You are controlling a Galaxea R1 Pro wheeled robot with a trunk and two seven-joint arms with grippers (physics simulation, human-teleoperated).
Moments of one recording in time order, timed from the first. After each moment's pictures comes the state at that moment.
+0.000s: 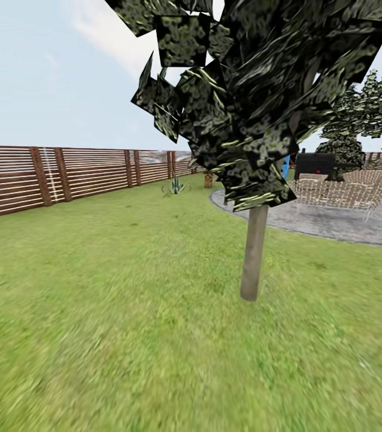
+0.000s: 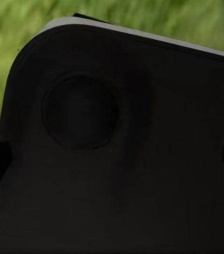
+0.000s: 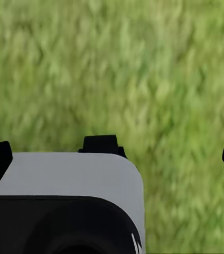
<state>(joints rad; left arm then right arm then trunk) 0.02 -0.01 0.15 -0.02 0.12 -0.07 -0.03 -0.03 -0.05 -0.05 -0.09 0.01 -0.22 0.01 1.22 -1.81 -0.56</state>
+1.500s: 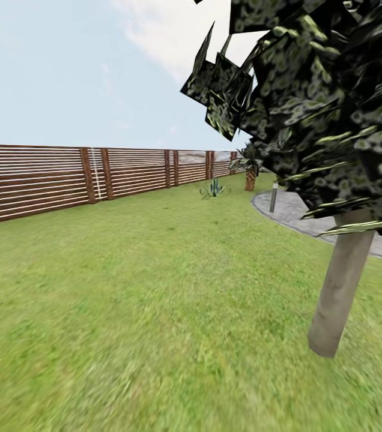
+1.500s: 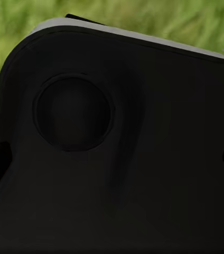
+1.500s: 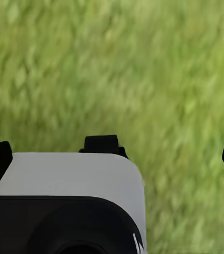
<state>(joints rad) 0.02 -0.01 0.15 -0.02 0.12 -0.07 -0.06 -0.03 -0.05 -0.05 -0.09 0.01 -0.22 0.01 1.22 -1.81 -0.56</state>
